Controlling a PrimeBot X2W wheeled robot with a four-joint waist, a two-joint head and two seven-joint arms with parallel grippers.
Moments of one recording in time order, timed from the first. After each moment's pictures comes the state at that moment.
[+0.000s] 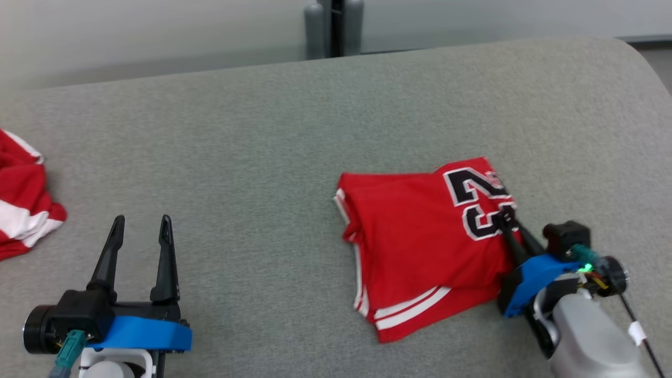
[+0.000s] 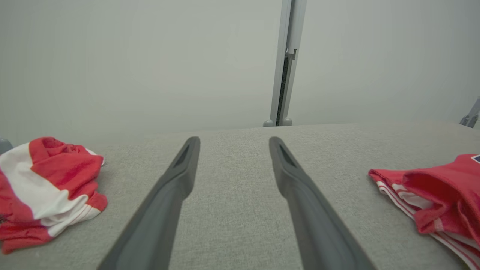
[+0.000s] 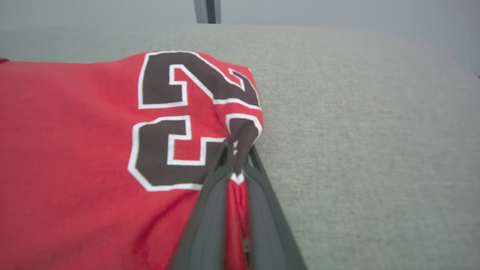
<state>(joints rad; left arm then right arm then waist) -0.17 0.05 0.06 0.17 -0.08 -0.10 -0.26 -0.51 -0.16 0.15 0.87 0.13 0.13 -0.26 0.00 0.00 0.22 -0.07</state>
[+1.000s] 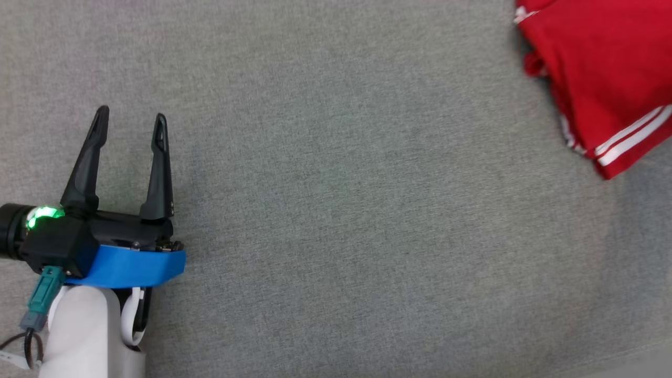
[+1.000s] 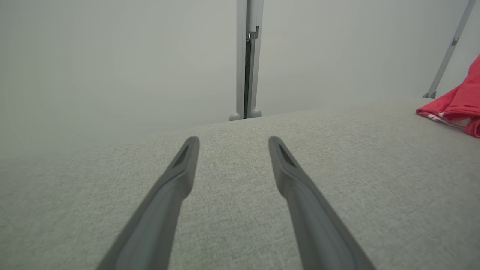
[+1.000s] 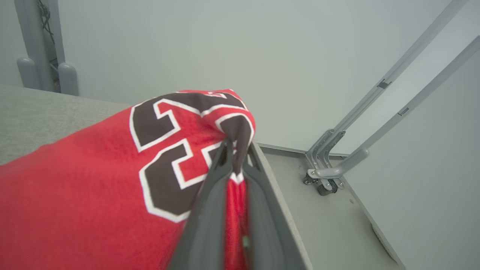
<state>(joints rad) -0.39 0.10 0.01 0.06 -0.03 -0.12 -0.26 -0.92 -0.51 -0.07 0.72 0.04 0.13 -0.17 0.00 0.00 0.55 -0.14</state>
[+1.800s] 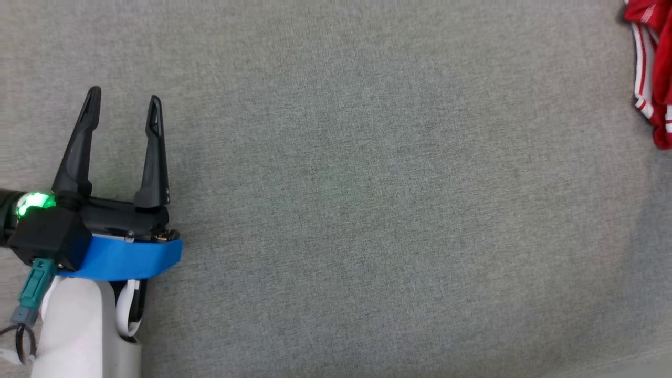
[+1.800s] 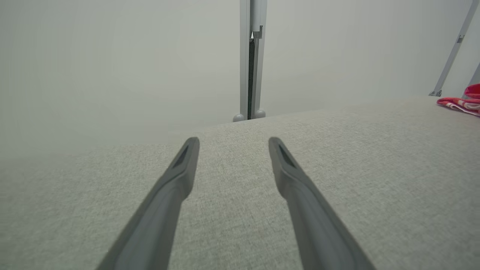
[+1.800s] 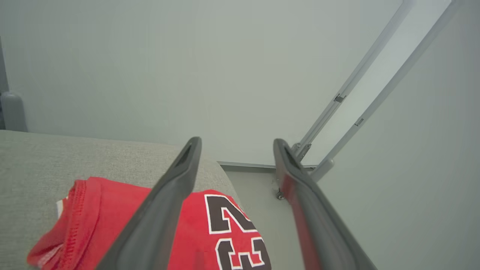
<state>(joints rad) -0.42 0.11 0.00 0.04 -0.04 -0.12 -0.26 -0.96 -0.52 -0.30 0.70 -0.08 0.13 -0.22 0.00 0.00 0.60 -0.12</state>
